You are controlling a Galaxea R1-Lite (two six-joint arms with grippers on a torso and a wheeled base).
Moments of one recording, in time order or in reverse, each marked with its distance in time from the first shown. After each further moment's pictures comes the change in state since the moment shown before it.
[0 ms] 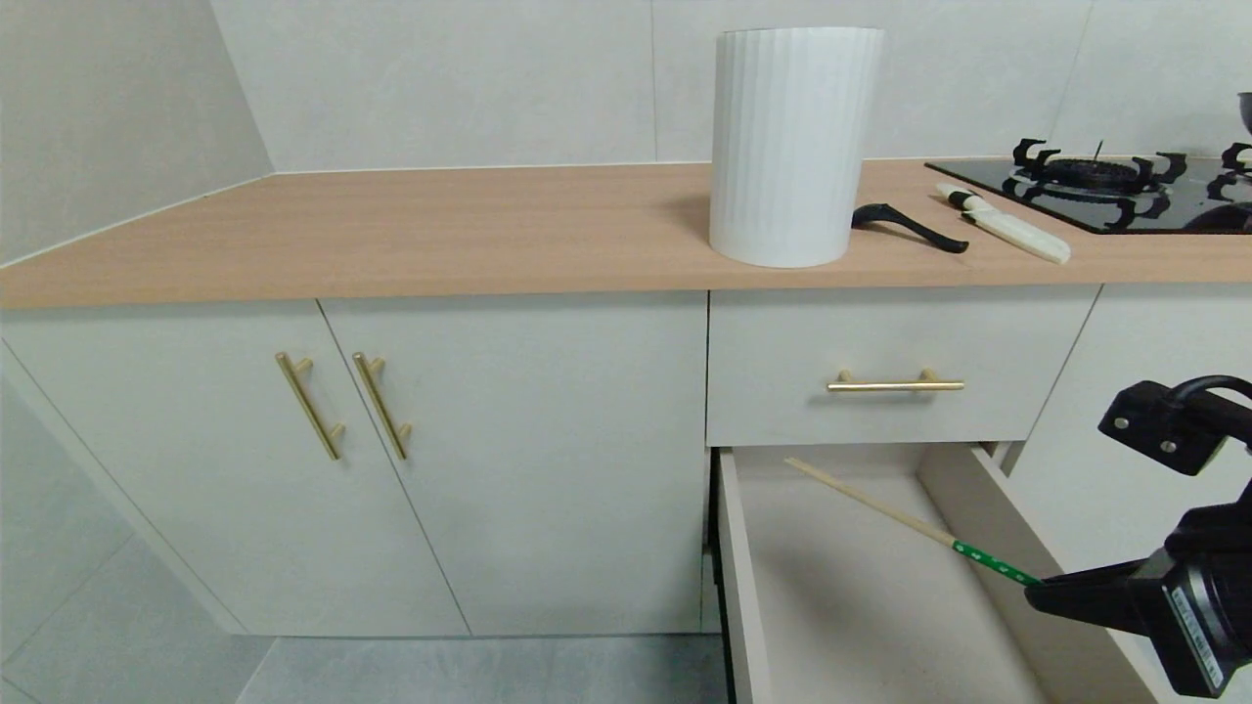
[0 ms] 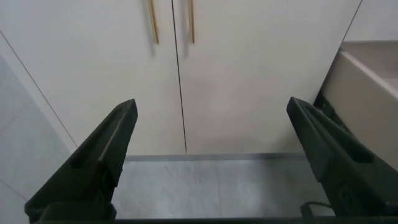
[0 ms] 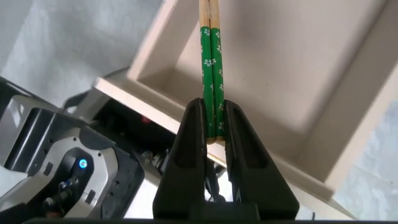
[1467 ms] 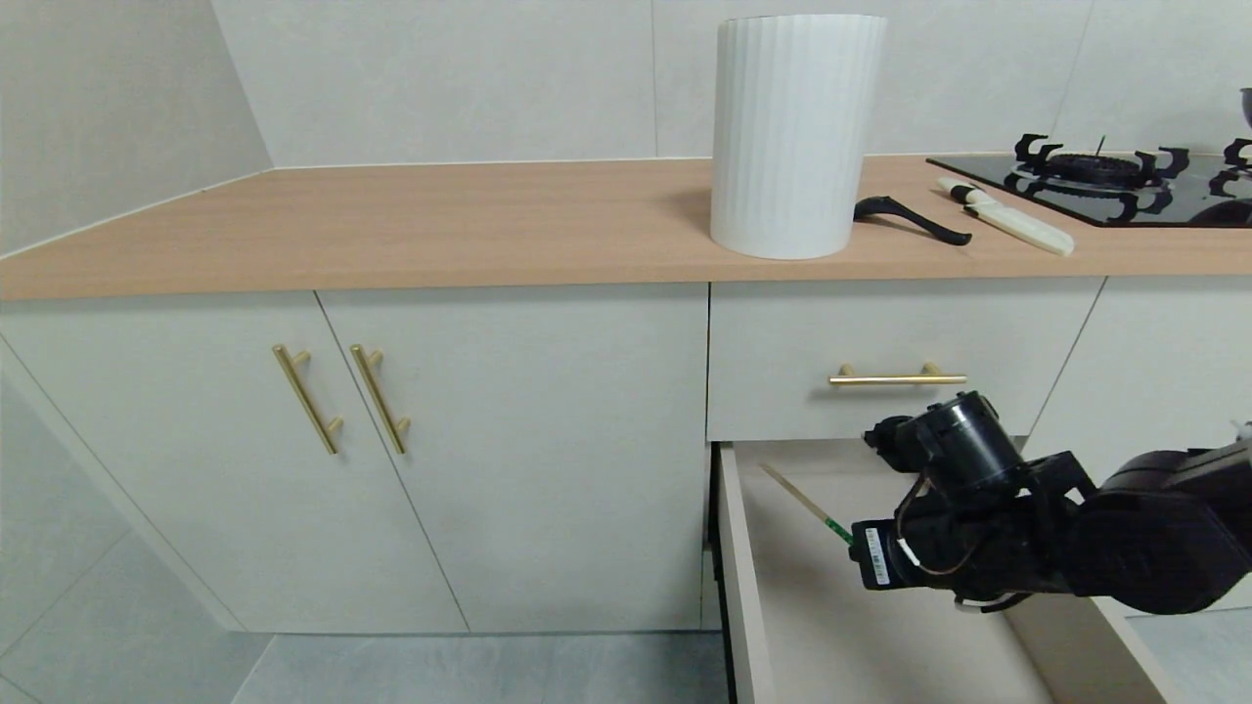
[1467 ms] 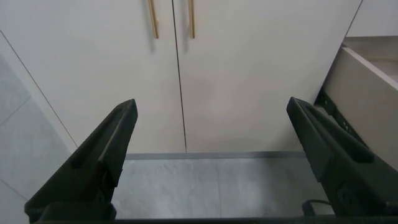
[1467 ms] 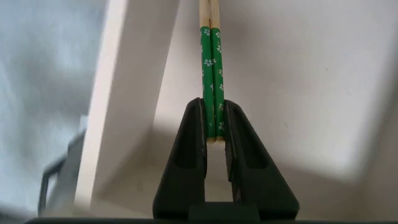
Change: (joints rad) left arm 0.000 0.000 0.000 0.000 0.000 0.000; right arm 0.032 0.613 0.027 -0.572 -0.187 0.277
